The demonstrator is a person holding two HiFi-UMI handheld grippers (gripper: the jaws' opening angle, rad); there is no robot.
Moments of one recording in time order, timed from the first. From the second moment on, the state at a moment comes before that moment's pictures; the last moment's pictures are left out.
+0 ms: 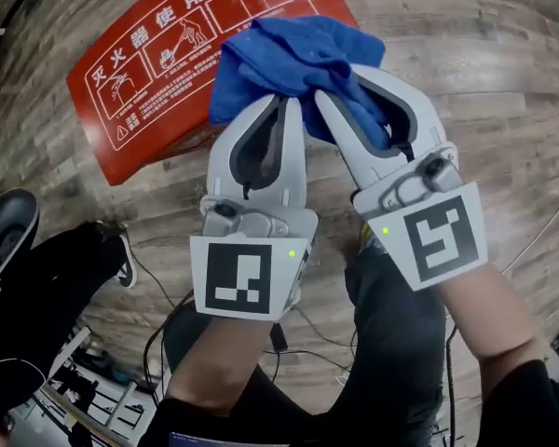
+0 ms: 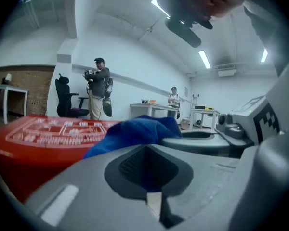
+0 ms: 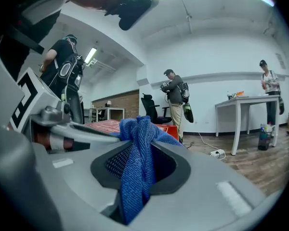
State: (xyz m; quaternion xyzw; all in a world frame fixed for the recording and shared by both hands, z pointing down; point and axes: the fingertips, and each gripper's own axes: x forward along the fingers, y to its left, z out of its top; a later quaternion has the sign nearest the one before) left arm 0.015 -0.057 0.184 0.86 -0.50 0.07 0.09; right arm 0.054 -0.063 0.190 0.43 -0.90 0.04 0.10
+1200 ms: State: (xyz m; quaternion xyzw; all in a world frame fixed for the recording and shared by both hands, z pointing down) left arm -0.041 -0.027 0.539 0.78 -0.59 0.11 0.17; right arm 0.052 -0.057 0.573 0.40 -0.89 0.13 0.15
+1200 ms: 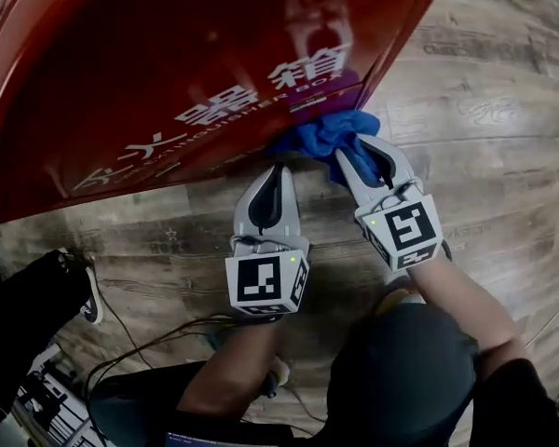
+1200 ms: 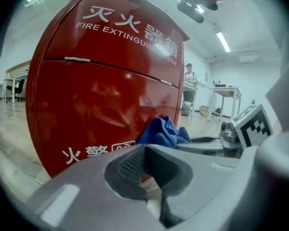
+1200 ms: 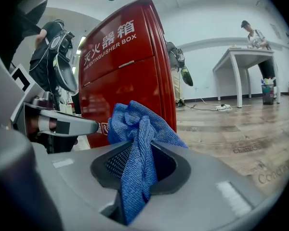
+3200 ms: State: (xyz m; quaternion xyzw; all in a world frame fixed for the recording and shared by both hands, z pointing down) left arm -0.212 0.011 0.249 0.63 -0.77 -0.06 0.00; right arm -0.133 0.004 0.274 0.19 -0.98 0.01 0.00
